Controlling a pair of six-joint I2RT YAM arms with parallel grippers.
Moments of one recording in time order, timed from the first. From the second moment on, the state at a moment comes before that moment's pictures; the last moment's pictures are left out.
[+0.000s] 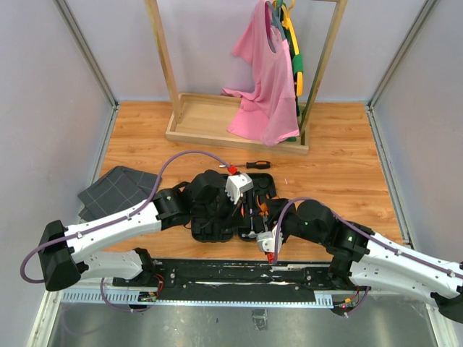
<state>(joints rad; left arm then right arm) -1.02 1.15 0.89 -0.39 0.23 -0.27 1.10 0.67 0.55 -0.32 0.04 -1.34</state>
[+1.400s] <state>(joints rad) -1.02 1.02 0.79 -0.26 -0.30 -0.49 1.09 0.82 0.49 0.24 0.48 0.04</state>
